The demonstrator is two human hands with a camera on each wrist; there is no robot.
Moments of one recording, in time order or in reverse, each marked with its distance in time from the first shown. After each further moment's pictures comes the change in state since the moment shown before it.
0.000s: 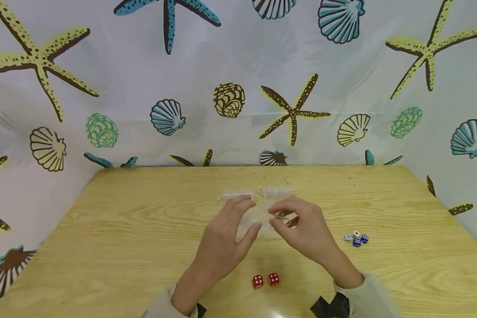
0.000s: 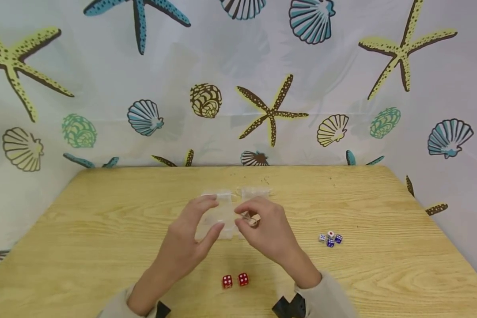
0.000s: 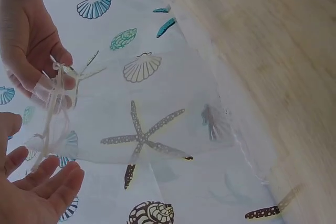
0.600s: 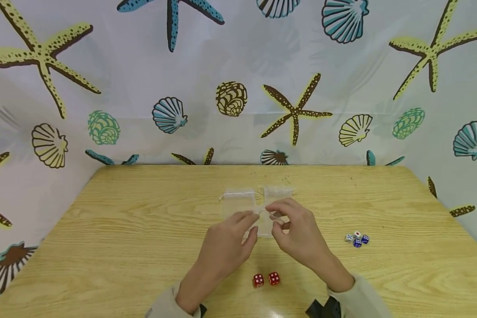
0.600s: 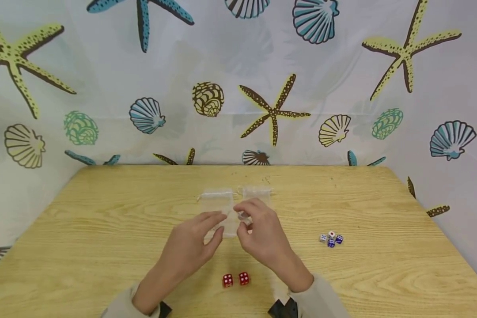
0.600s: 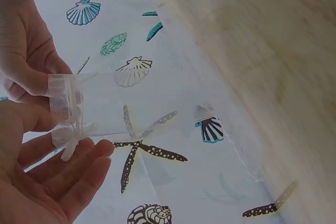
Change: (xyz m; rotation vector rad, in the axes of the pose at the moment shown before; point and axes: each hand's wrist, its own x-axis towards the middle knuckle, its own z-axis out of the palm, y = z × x) left_hand -0.007 0.002 0.005 0.198 -0.158 -0.071; right_hand -0.004 0.002 0.018 -0.058 0.014 -0.032
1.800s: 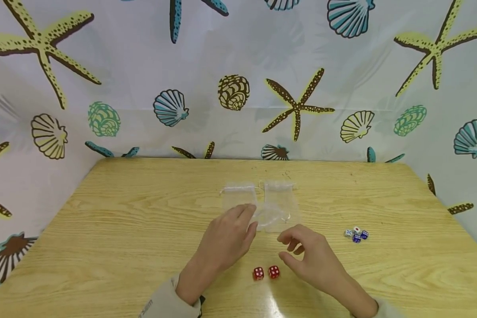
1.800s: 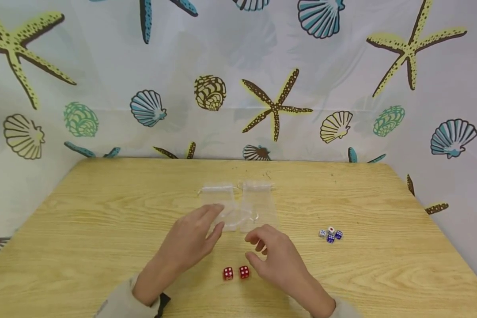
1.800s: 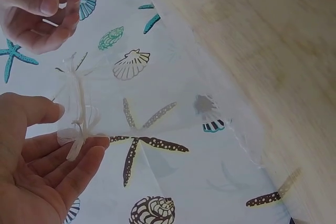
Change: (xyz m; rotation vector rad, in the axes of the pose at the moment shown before) left_hand -0.001 -0.002 -0.003 0.079 -0.089 0.027; right_hand -0.049 0.004 -0.011 -0.014 -0.171 0.045
